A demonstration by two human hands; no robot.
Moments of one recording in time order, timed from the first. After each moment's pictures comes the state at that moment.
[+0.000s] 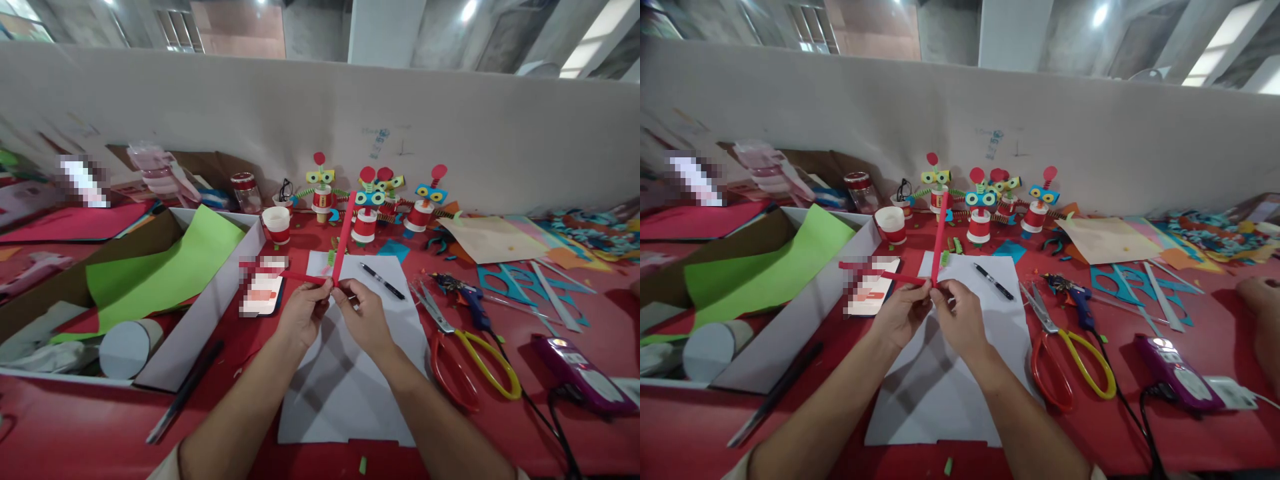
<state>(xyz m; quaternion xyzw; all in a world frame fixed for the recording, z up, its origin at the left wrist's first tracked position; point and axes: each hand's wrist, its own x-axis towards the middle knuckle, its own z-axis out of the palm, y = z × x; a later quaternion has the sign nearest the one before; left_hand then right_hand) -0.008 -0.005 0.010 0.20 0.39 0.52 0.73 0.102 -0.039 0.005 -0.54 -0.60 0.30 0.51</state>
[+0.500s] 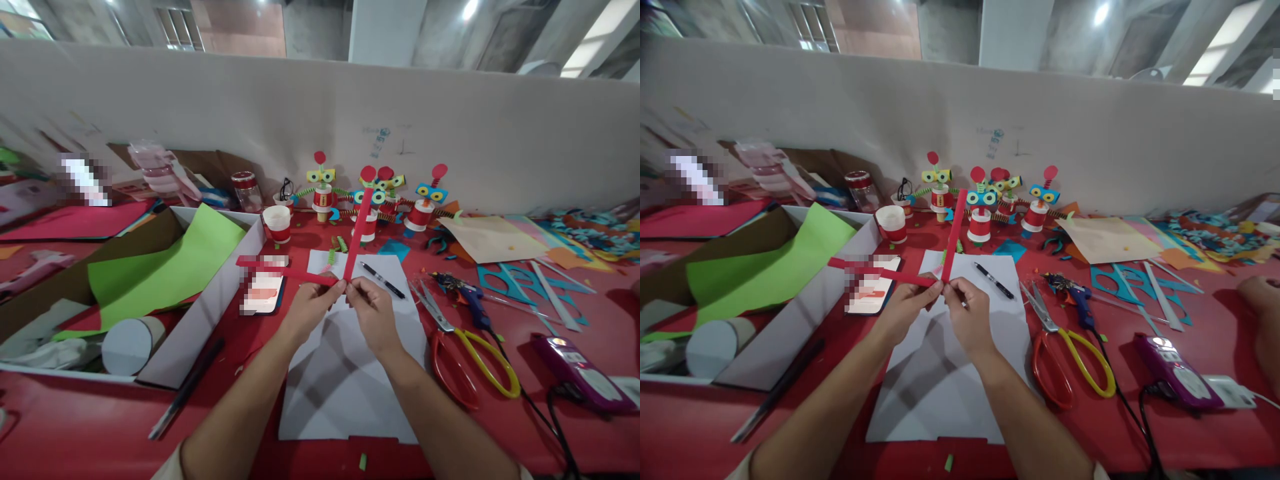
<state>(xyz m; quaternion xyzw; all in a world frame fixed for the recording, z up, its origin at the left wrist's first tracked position) -0.014 -0.009 0.015 0.57 0.37 0.44 0.59 0.110 -0.040 0.009 -0.53 -0.55 0.33 0.55</state>
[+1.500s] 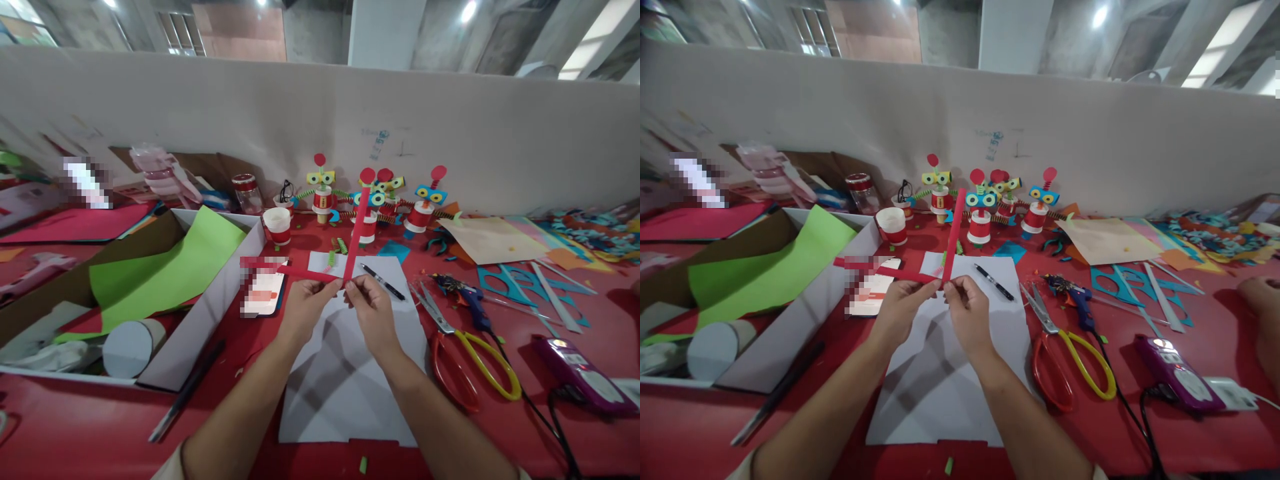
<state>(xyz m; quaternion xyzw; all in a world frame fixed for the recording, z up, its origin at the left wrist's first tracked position) -0.011 -0.008 0.012 0.47 0.38 0.52 0.60 0.105 -0.039 0.008 -0.51 -0.50 0.36 0.60</state>
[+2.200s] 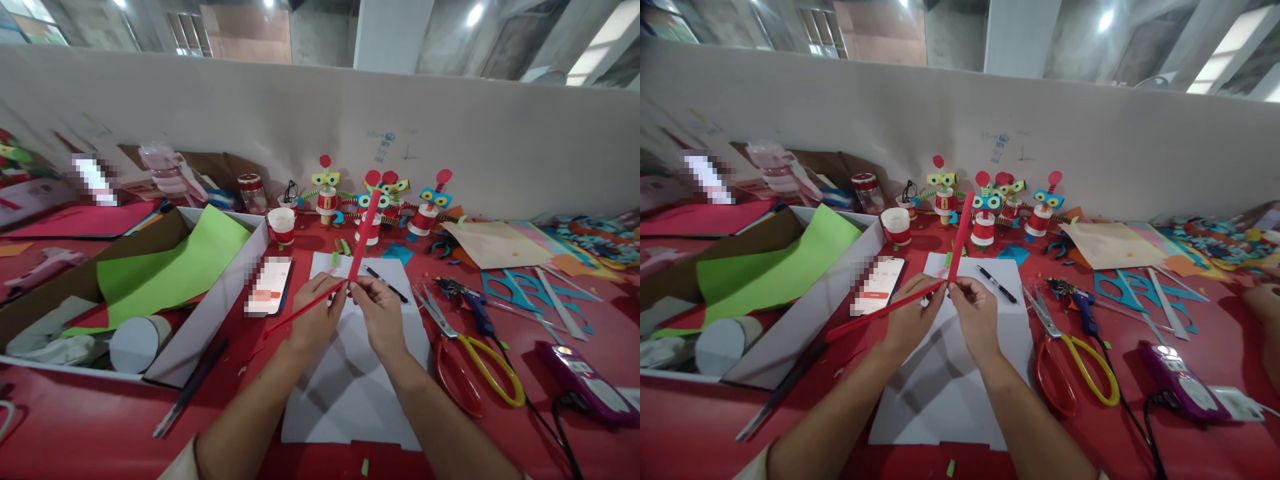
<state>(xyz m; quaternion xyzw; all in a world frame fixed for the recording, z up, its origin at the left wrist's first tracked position) -0.012 -0.012 0.003 0.75 0.38 0.52 0.15 0.107 -0.036 0.007 -0.50 -0.43 0.40 0.64</state>
